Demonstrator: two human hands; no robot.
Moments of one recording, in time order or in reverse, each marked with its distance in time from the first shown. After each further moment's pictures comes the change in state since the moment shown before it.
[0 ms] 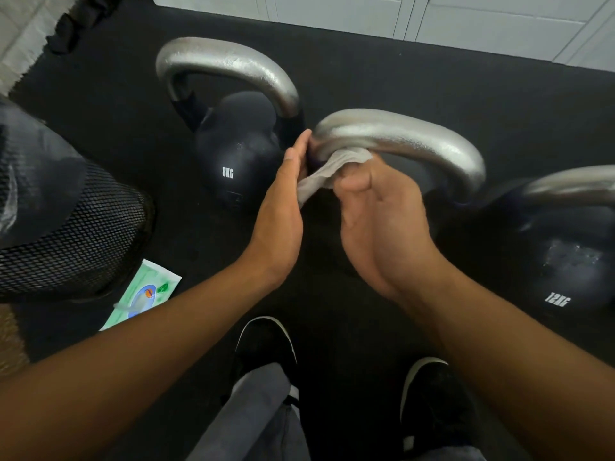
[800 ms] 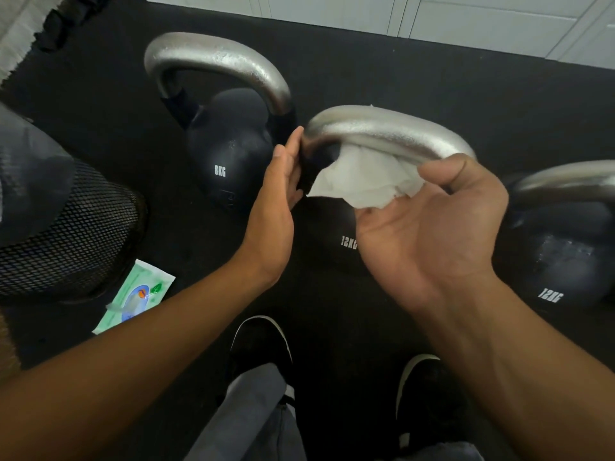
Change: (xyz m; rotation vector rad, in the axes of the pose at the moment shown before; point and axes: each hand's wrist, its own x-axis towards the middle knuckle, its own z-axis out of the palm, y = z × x) left_hand -0.002 0.007 0.005 -0.008 0.015 -0.033; right_hand -0.022 -0.026 0.000 0.709 0.225 -0.011
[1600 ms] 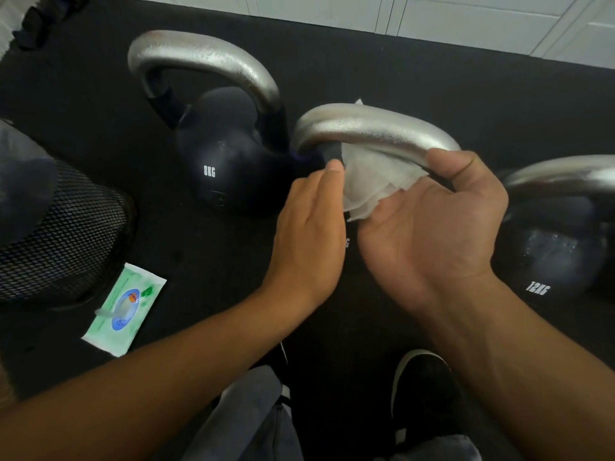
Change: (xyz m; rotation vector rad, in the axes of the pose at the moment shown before) left_hand -0.035 0.025 0.047 0.315 0.112 -0.062; right_hand -0.001 -0.005 -0.004 -0.109 -0.023 -0.014
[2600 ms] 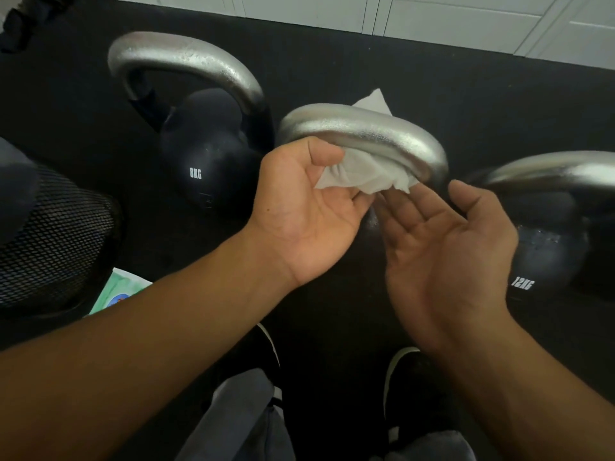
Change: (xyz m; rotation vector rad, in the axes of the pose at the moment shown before) left_hand 0.024 0.030 0.002 -1.140 -0.362 -0.395; right_hand -0.027 -0.013 -0.025 -0.216 0.317 -0.092
